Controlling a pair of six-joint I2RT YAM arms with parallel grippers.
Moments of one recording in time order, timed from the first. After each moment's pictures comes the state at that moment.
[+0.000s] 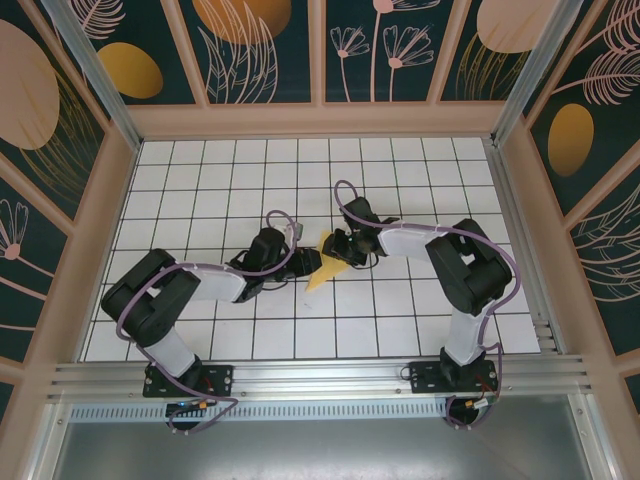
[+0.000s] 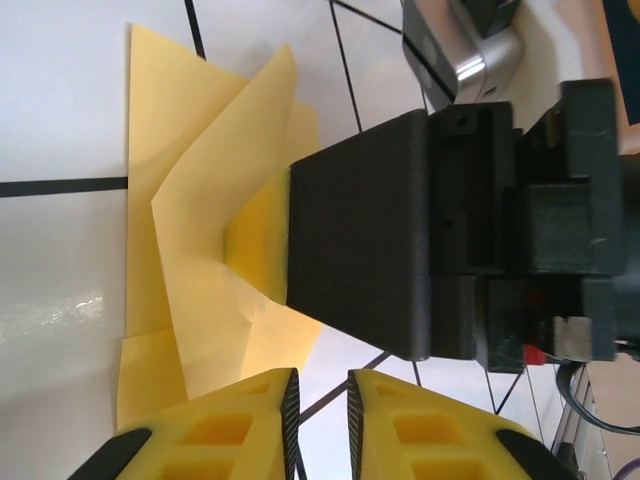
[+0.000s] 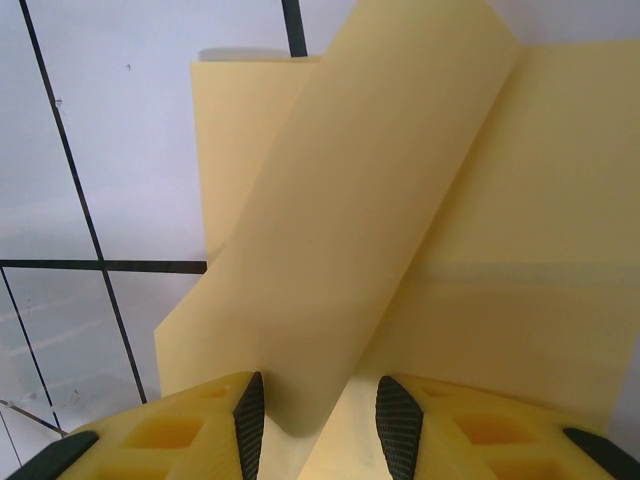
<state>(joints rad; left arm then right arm) -0.68 1.67 0.59 0.53 0.36 -0.87 0.62 1.86 1.02 -0.22 -0.28 0.86</state>
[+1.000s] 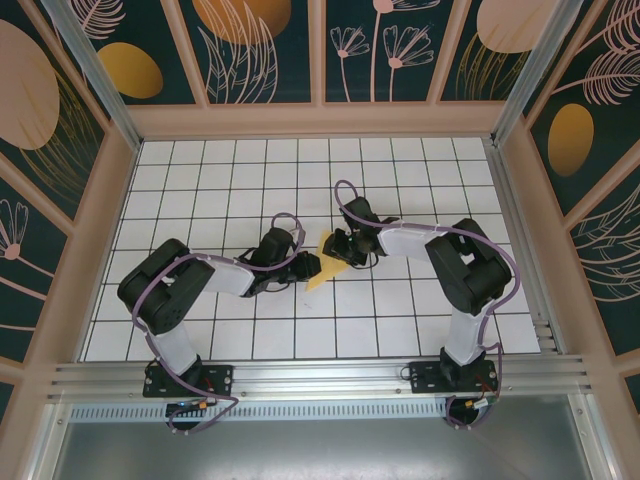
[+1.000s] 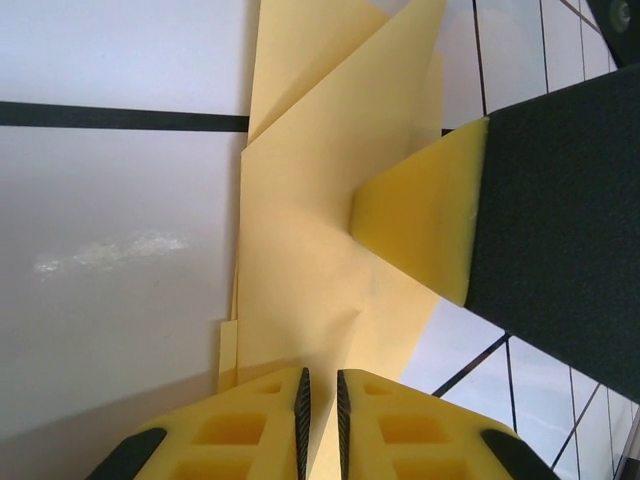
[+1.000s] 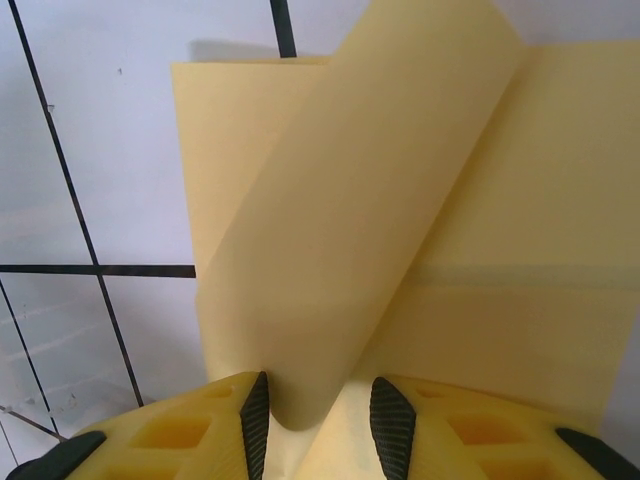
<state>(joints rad) -0.68 1.77 0.65 0.41 0.33 -0.87 0.62 1.86 1.02 -0.23 -0.27 0.87</state>
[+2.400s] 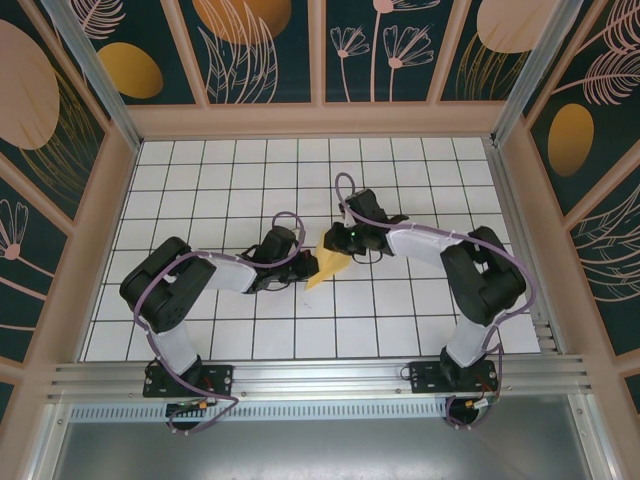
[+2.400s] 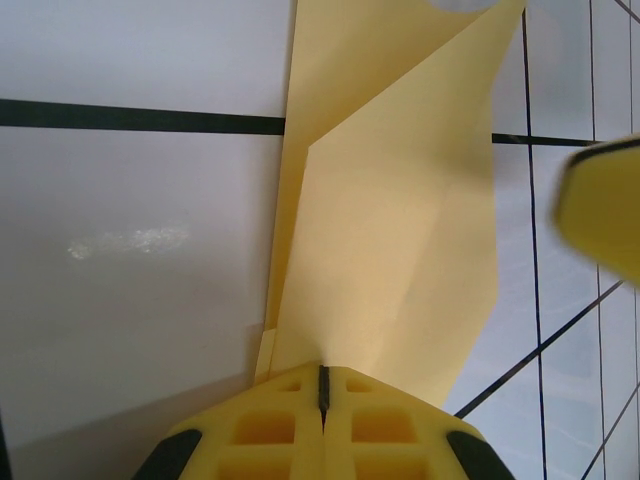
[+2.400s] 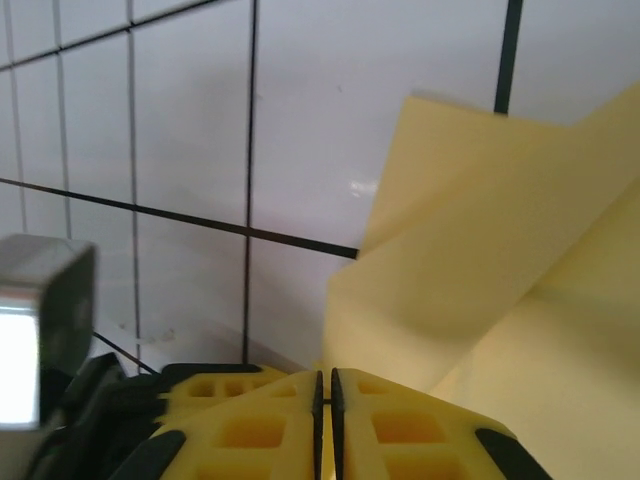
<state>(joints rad) -0.68 1.79 0.69 0.33 0.30 -0.86 0.61 1.76 1.00 -0.16 -0.37 0.70</state>
